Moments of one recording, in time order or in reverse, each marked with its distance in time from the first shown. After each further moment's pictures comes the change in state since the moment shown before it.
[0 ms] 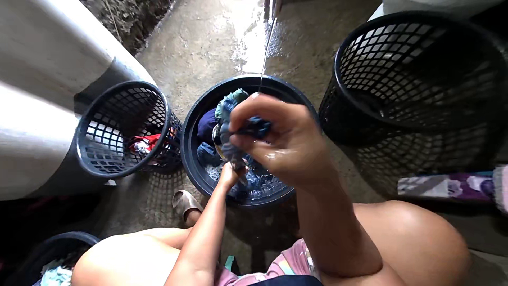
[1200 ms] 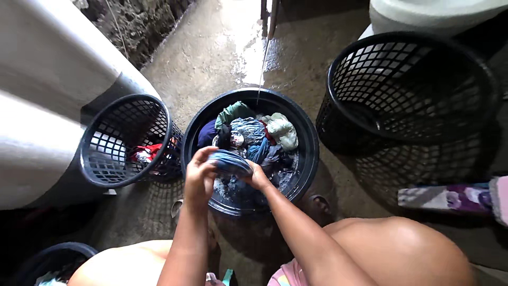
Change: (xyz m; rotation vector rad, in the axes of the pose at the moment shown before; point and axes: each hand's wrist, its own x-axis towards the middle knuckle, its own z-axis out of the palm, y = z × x) left_hand -0.046 0.091 -0.077 -0.813 0.218 0.233; right_hand -0.120 0.241 0.054 -0.050 -0.023 0.703
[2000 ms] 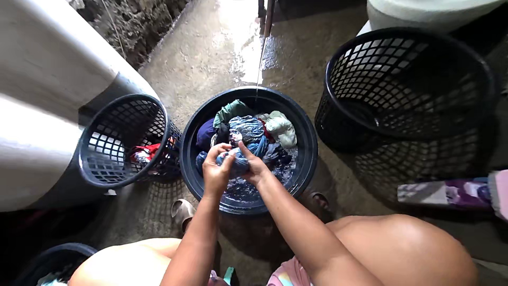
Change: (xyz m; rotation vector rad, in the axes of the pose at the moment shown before) left_hand 0.011 -0.034 0.025 0.464 0.022 0.242; right_hand 0.003 -0.081 -0.002 1.122 -0.001 0.461
